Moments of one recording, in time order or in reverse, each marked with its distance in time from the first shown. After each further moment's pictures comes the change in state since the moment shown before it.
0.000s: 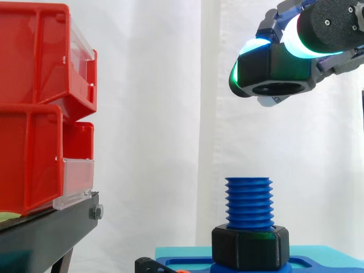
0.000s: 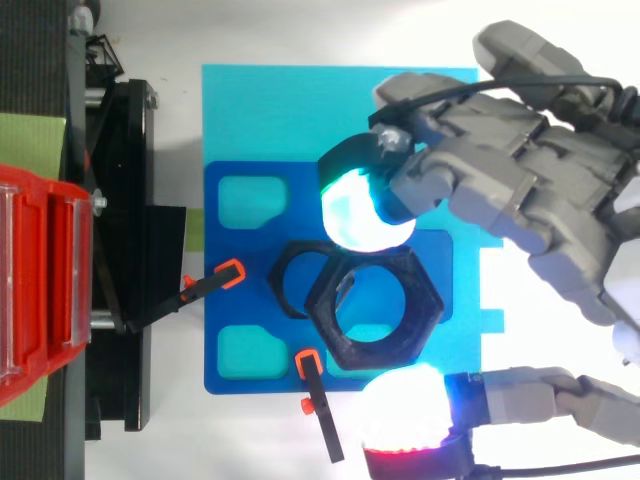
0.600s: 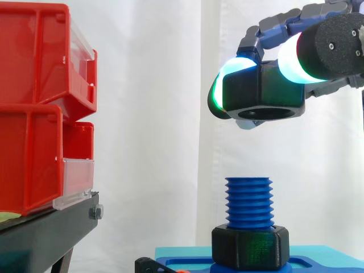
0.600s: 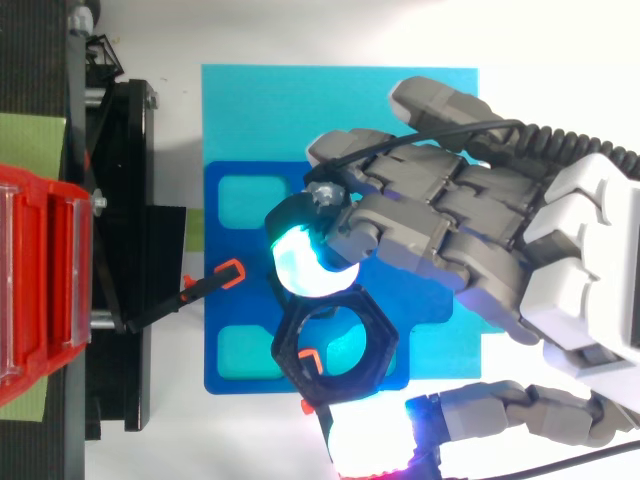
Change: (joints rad) arm -0.031 -0.037 0.000 -0.006 -0.134 0.080
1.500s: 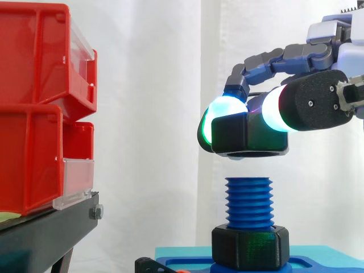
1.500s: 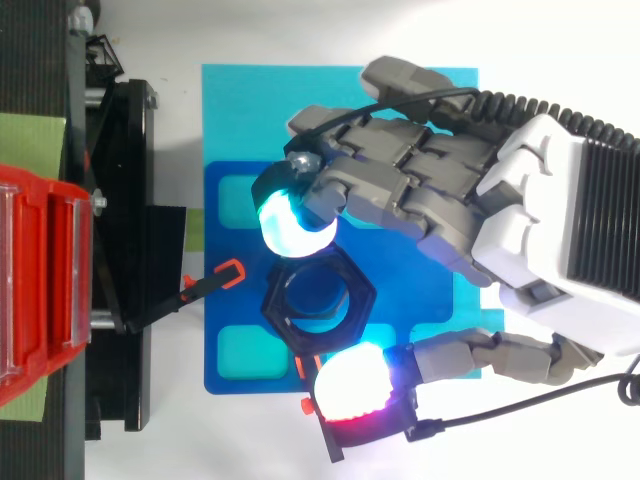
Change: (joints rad) arm -0.049 -0.039 0.000 0.000 -0.077 0.031
